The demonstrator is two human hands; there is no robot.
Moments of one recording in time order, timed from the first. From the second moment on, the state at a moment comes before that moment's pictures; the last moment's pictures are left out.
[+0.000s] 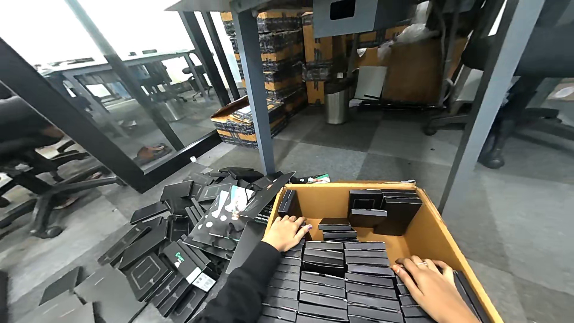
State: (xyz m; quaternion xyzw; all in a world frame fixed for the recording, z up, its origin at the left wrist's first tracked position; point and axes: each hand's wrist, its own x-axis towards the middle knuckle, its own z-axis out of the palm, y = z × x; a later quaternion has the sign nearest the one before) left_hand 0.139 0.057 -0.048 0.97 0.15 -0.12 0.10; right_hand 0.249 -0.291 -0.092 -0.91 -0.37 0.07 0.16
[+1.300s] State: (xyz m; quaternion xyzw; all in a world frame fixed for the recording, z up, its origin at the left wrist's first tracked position) left_hand 0.220 0.001 -0.053 0.97 0.02 -0.20 0.14; right_hand 0.250 -0.291 -0.090 -0.91 -0.37 0.08 0.17
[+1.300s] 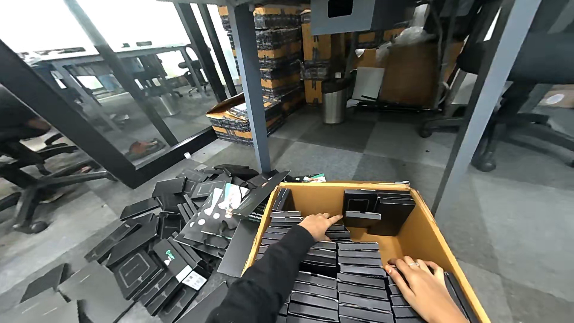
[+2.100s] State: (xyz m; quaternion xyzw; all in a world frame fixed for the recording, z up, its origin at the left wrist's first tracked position) left_hand 0.169 -0.001 -0.035 0.96 0.08 -0.24 0.15; right_hand 0.254 -0.292 -0.096 -0.91 -0.38 0.07 0.16
